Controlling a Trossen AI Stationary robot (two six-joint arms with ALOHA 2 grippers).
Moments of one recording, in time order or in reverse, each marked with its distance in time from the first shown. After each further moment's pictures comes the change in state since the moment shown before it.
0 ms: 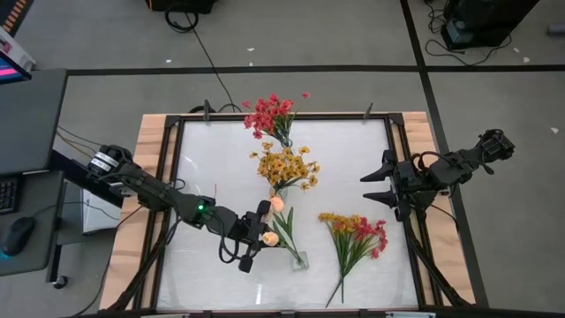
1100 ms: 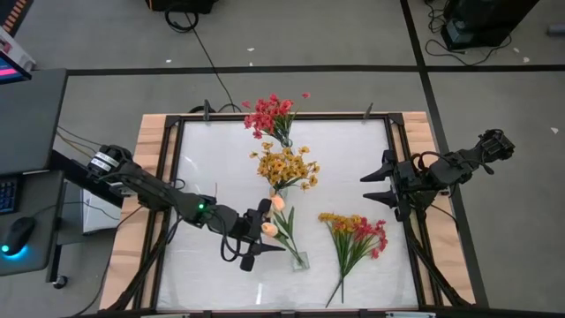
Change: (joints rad) left arm 0.010 0.000 0.015 -0.015 0.000 -0.048; right arm 0.000 0.000 0.000 0.000 0.000 0.000
